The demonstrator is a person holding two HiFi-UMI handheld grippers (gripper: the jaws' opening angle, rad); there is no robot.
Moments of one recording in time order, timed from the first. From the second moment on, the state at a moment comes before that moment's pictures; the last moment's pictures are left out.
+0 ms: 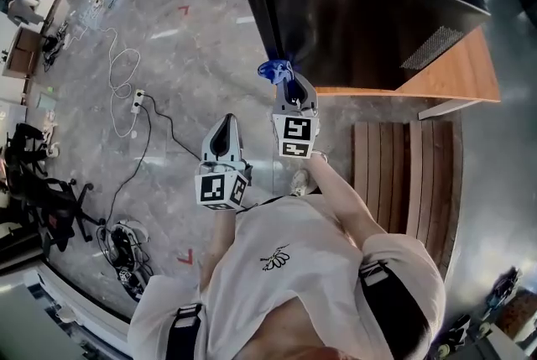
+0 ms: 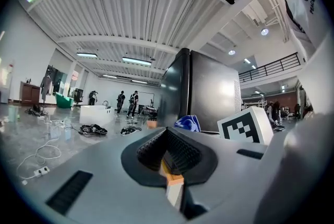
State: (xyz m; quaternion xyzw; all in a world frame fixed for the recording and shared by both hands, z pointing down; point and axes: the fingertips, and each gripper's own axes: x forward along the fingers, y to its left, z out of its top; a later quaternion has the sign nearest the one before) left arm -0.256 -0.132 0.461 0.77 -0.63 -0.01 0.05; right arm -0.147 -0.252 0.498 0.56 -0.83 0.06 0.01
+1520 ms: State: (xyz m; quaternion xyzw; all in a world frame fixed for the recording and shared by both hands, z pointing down) left arm -0.073 -0.153 0.453 0.82 -0.56 -0.02 0.06; right arm 0.245 -0.262 0.505 0.77 -0.63 0.08 0.02
